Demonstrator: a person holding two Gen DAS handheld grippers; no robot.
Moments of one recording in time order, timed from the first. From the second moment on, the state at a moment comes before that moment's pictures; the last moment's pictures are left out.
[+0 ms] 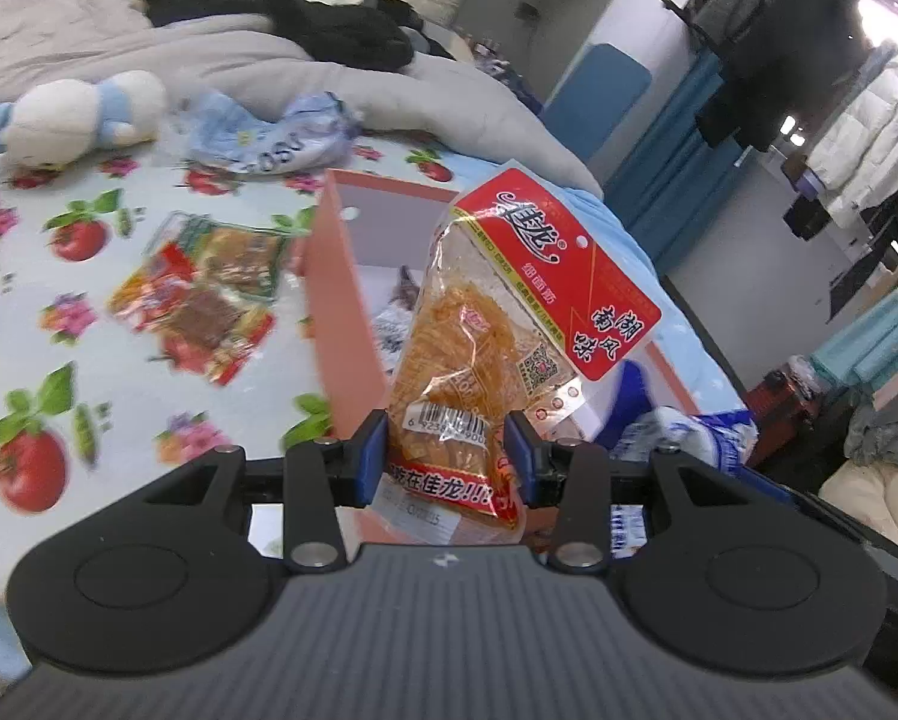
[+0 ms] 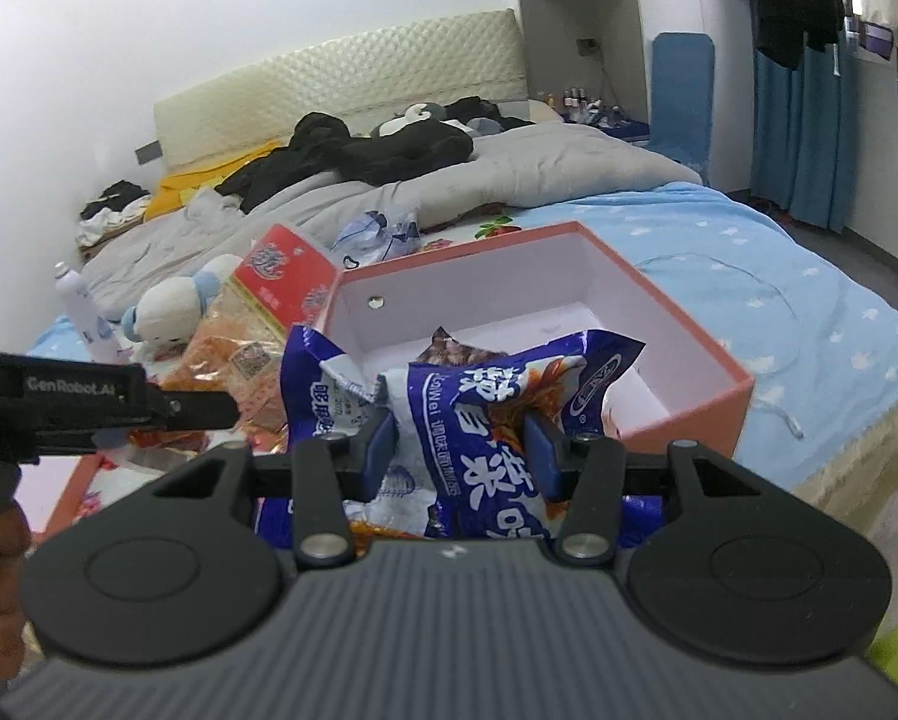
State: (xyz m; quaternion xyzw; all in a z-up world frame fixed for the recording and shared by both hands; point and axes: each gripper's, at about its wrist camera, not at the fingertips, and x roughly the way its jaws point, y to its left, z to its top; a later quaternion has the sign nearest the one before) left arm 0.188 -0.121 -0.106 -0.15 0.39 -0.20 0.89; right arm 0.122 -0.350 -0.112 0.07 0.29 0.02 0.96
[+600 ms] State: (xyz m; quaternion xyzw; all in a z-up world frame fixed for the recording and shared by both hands) left arm 0.327 -0.195 -0.101 -0.08 0.46 -0.20 0.86; right arm 0.247 -0.411 -0.137 0.07 0.38 0.01 0.92
